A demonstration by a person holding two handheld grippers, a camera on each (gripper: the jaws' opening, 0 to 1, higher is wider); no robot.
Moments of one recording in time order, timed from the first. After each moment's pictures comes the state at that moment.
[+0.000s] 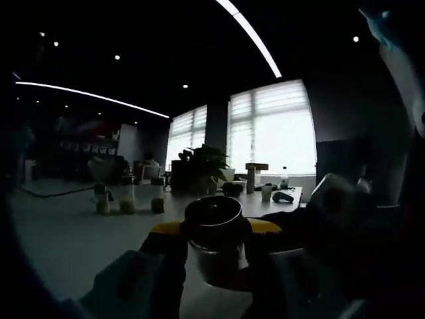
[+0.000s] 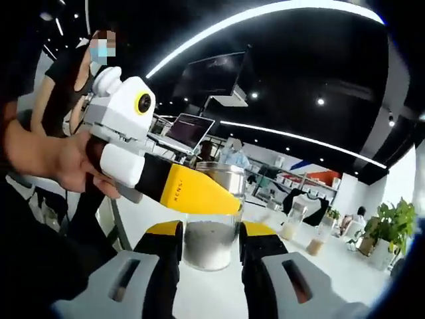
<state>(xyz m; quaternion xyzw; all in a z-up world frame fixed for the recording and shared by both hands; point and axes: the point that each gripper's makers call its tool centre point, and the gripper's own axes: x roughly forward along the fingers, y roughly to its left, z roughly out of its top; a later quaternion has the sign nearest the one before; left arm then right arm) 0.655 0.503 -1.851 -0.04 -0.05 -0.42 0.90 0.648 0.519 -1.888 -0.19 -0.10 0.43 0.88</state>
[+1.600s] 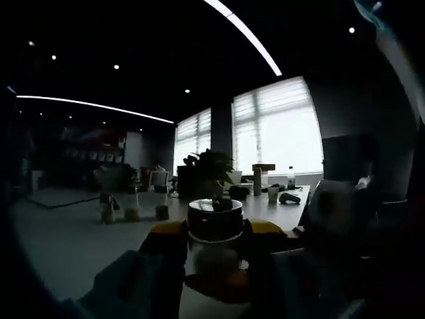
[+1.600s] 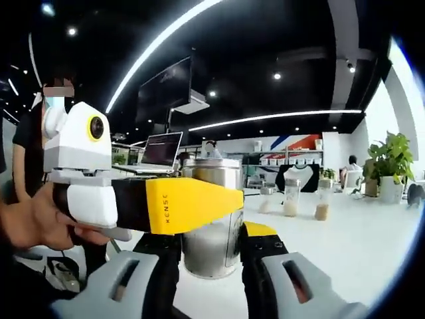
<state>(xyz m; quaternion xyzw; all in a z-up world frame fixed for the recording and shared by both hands) 0.649 0.492 -1.838 -0.04 -0.06 -0.39 0.92 0.656 0.519 -1.878 -0.04 -0.05 0.36 0.93</state>
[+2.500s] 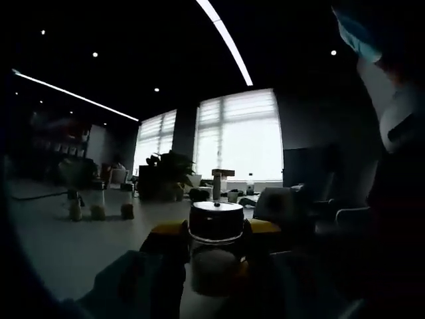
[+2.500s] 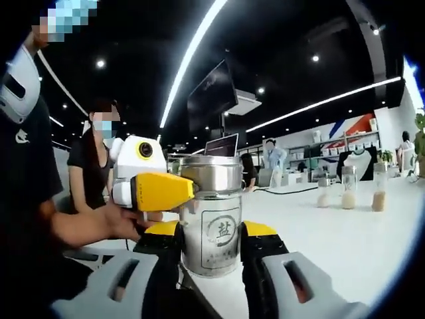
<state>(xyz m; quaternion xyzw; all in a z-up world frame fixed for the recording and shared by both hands) 0.621 0.497 -1.839 -0.07 -0.07 -0.52 0.85 0.617 0.533 -1.882 0.03 -0.04 0.57 0.82</state>
